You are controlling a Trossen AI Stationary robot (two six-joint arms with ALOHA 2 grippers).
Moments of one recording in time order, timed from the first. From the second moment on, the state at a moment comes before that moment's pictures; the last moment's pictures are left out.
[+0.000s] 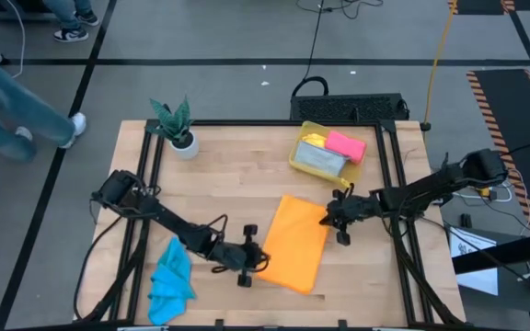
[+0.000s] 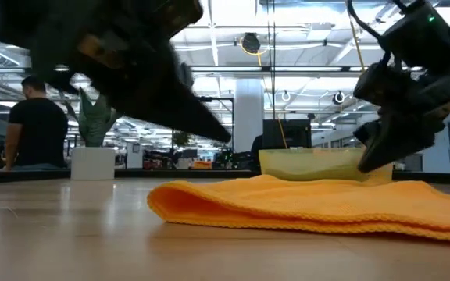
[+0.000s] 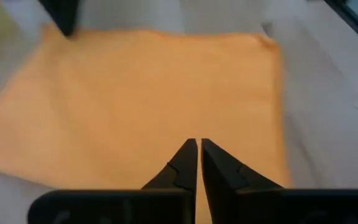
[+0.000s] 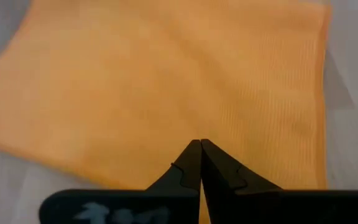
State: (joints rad) left arm -0.47 1.88 0.94 0.33 -0.33 -0.13; right arm 0.17 1.20 0.22 0.26 0.02 0.25
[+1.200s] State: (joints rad) left arm 0.05 2.13 1.14 0.29 -0.14 0.10; right arm 0.38 1.42 0.23 0.60 0.03 0.37
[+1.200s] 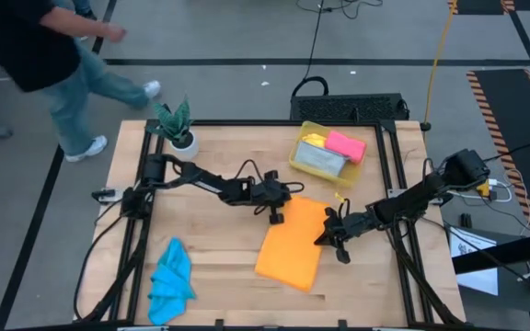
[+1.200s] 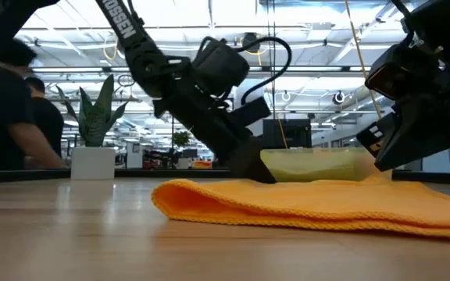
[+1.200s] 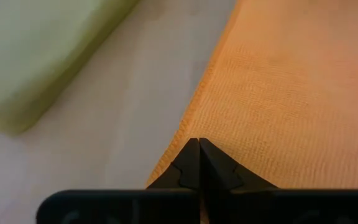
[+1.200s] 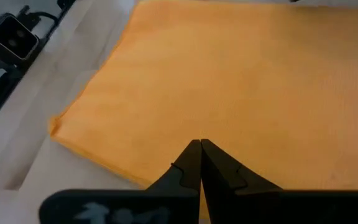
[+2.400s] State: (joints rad) left arm -0.14 2.03 1.14 -0.16 -0.54 -0.18; right arm 0.12 1.58 0.23 0.63 0.38 0.43
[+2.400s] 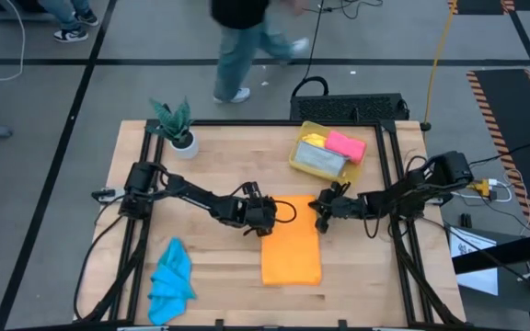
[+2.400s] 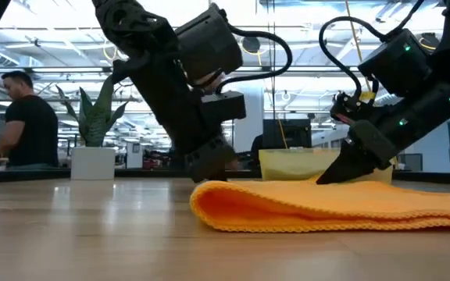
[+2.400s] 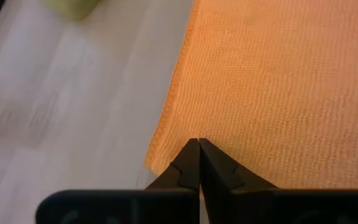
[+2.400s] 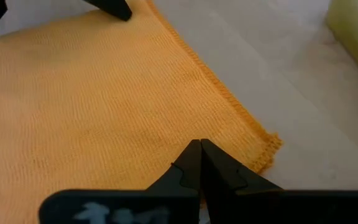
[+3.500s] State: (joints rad) left arm -0.40 1.88 1.08 -0.07 -0.16 -0.14; right arm 0.47 1.63 0.32 0.85 0.13 0.25
